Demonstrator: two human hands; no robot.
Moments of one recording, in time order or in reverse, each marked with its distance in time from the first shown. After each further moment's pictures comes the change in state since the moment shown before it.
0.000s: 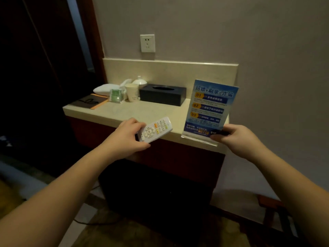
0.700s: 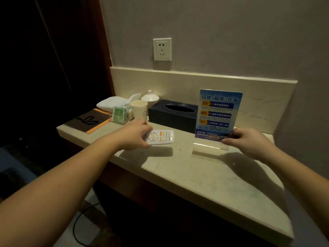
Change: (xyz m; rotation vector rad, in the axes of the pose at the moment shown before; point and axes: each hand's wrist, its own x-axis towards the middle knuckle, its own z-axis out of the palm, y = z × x) left_hand 0.233 -0.094 -0.002 0.336 -0.143 -0.040; right_hand 0.253 0.034 0.019 -0.204 -0.138 0.019
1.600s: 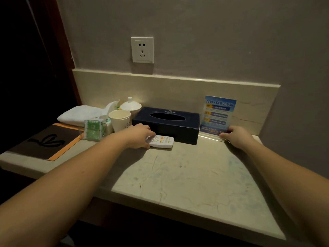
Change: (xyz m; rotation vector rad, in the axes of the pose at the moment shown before) left_hand 0.133 -0.041 0.025 0.153 -0.173 0.294; right_hand 0.107 0.053 0.022 -0.067 0.236 0.326
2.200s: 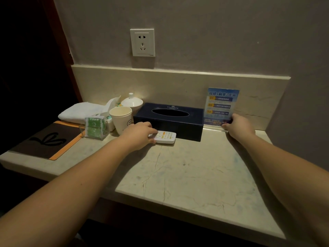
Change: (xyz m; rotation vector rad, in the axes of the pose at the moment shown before) left_hand -0.001 0.004 0.013 -0.036 0.143 -0.051; right_hand 0.031 -0.003 0.017 -0.105 0.216 0.010
